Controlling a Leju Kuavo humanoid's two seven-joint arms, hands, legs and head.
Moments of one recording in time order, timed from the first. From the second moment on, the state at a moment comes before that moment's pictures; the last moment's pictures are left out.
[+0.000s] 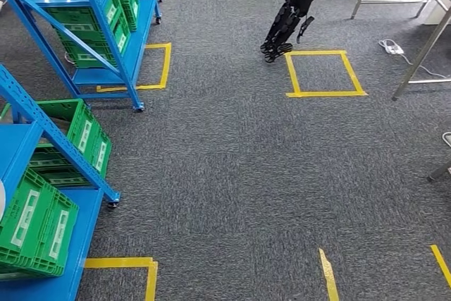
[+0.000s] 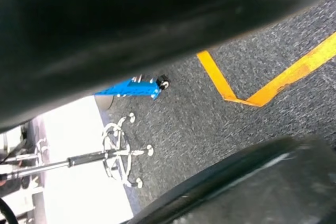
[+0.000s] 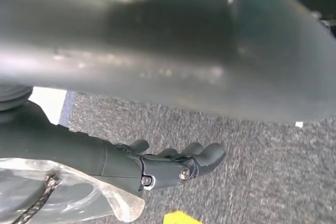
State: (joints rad) left arm -0.04 -0.18 0.50 -0.21 -1.12 0.35 0.08; right arm -0.09 0.01 1.49 -0.13 -1.37 -0.23 -0.15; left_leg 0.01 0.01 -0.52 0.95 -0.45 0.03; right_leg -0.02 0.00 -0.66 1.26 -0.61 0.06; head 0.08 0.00
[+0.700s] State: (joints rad) left arm -0.04 -0.17 0.50 -0.21 -1.13 0.35 0.08; right arm -0.10 0.02 1.48 -0.13 -1.38 -0.24 -0.15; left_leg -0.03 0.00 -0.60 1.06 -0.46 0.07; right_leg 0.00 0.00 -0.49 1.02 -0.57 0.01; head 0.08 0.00
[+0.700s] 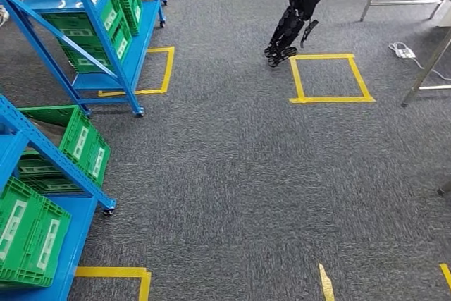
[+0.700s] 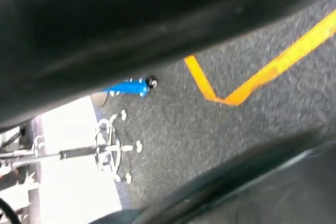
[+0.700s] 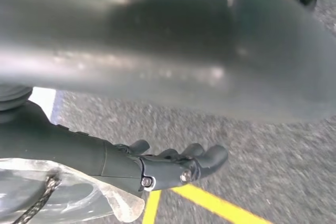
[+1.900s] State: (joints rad) left arm -0.04 -0.18 0.50 -0.21 -1.14 0.37 0.06; right arm -0.10 0.01 1.48 -0.13 -1.38 -0.22 -0.17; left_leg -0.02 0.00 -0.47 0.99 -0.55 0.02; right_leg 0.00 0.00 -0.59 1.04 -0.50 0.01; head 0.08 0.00
